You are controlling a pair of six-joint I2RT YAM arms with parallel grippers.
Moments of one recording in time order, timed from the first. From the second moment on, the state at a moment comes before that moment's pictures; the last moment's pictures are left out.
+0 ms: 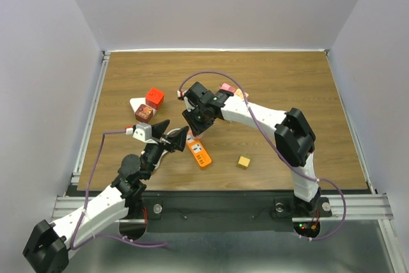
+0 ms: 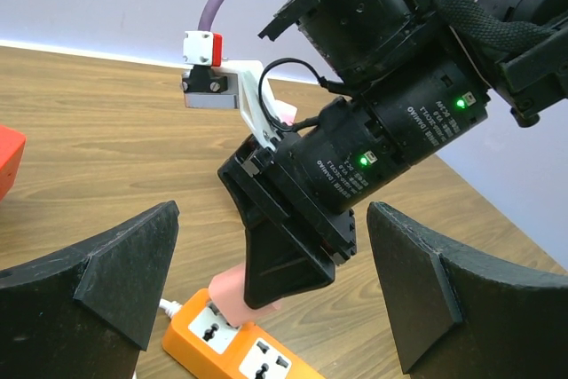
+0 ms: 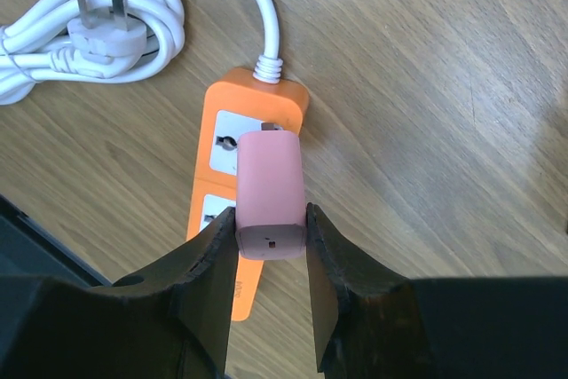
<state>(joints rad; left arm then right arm) -0.72 0.52 0.05 0.71 -0.26 -0.33 0.88 2.03 1.71 -0.73 -0.13 0.19</state>
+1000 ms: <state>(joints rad) -0.72 0.52 0.05 0.71 -0.25 -0.33 0.91 1.97 1.69 -0.74 -0.09 0.19</state>
